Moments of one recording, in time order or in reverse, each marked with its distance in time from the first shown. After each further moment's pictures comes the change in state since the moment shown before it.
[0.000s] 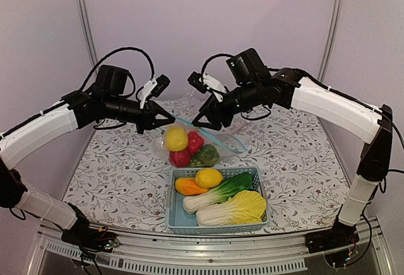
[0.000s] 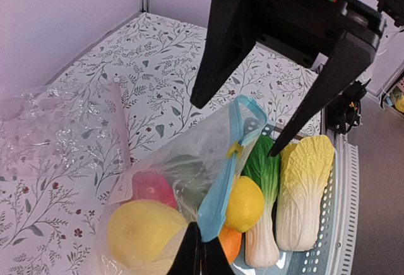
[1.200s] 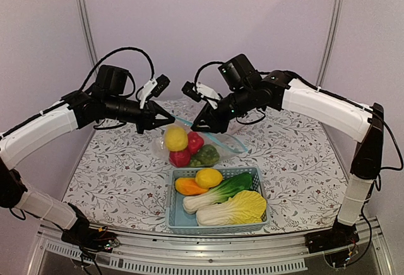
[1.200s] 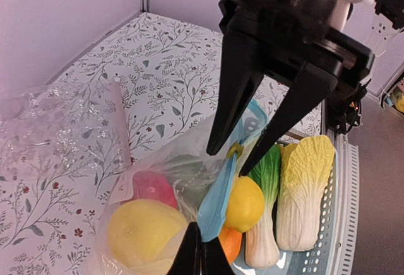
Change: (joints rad) left arm 0.000 0.000 0.000 0.000 -0.006 0.000; right arm 0.011 0.065 0.035 -0.058 -0.054 -0.038
